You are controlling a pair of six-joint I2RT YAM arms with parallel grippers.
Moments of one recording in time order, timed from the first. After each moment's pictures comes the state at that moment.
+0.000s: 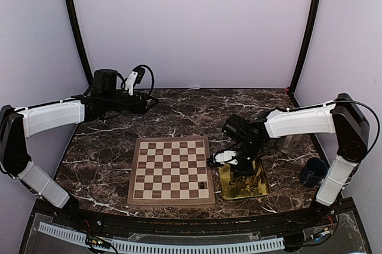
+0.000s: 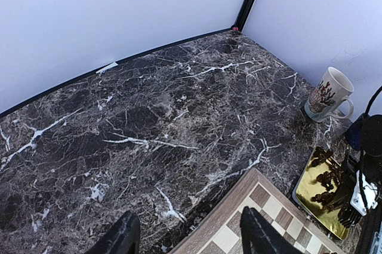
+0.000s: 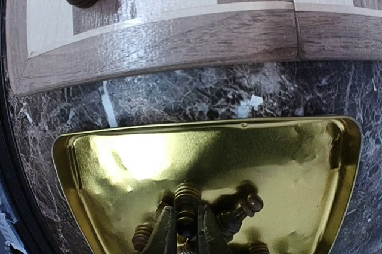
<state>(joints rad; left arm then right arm) -0.43 1.48 1.03 0.01 0.39 -0.07 0.85 1.73 1.08 -0.82 -0.24 -0.65</state>
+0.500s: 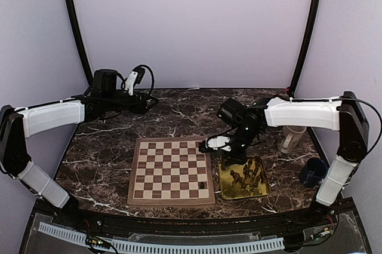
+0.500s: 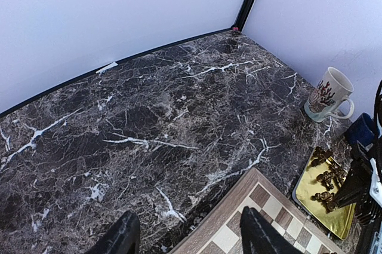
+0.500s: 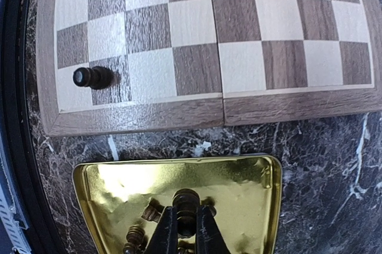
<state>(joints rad) -0.43 1.48 1.03 0.01 0.39 -0.07 0.86 1.73 1.25 -0.88 -0.26 -0.65</state>
